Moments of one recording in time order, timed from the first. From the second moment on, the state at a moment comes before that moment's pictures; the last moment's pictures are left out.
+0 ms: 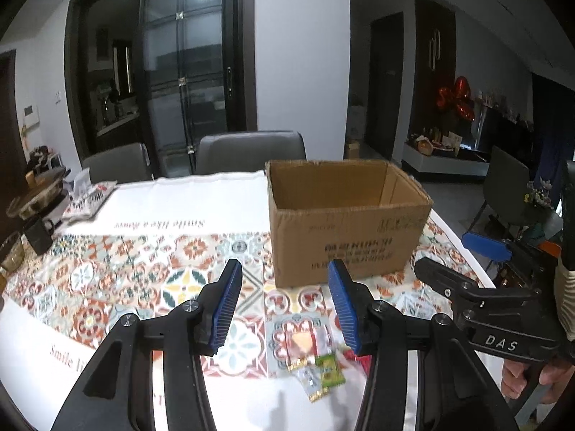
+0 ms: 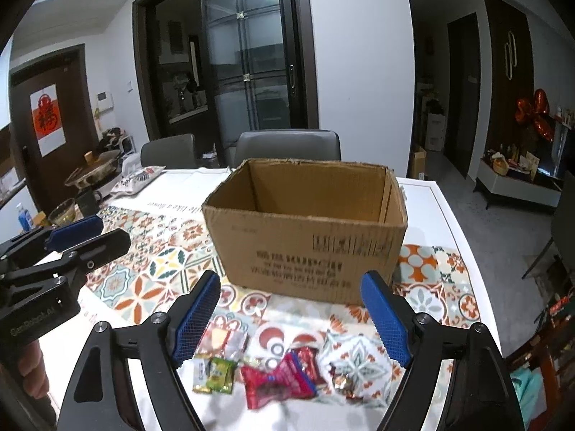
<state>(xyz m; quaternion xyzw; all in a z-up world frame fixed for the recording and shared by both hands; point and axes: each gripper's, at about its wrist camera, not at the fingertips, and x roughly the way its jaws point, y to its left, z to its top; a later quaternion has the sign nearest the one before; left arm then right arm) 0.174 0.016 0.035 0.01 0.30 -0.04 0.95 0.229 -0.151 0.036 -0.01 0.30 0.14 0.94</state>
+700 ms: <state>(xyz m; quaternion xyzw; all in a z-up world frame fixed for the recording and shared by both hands) 0.158 0.012 -0.053 -0.01 0.42 -0.06 0.91 0.209 -0.147 -0.046 0.02 0.40 0.15 0.90</state>
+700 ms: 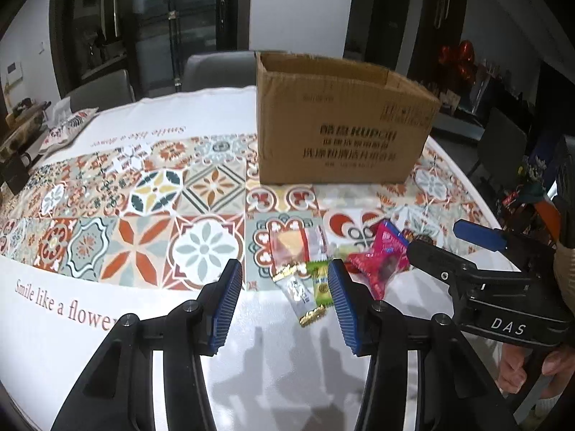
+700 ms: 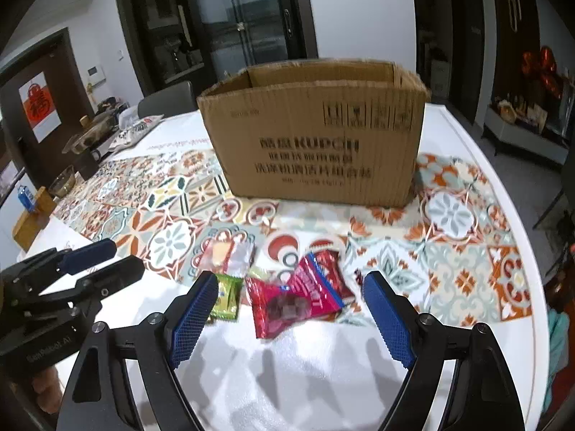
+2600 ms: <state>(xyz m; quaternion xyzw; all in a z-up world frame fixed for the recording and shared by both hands) 0.184 0.006 -0.107 -0.04 0.46 -0.07 0.88 0.228 -0.134 -0.104 0.00 0.46 0.16 0.88</state>
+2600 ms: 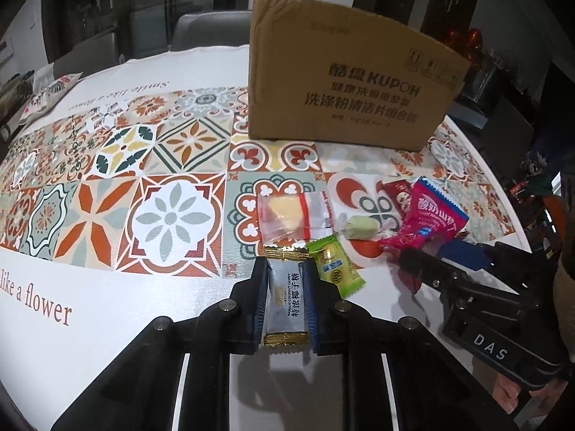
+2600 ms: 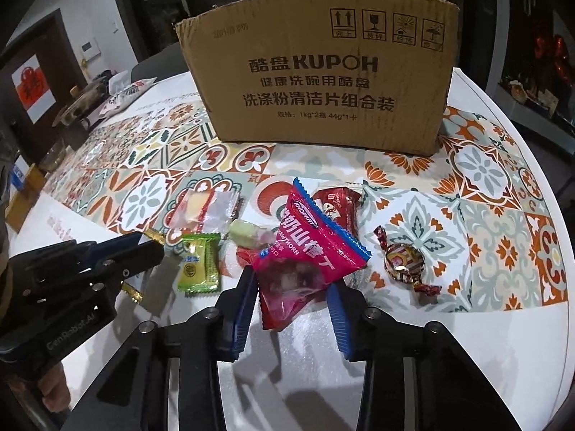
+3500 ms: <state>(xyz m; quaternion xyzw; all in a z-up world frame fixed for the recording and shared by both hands) 0.173 -0.006 -0.011 -0.02 0.37 -0.10 0.93 0.207 -0.144 -0.011 0.01 0.36 0.17 0.92</state>
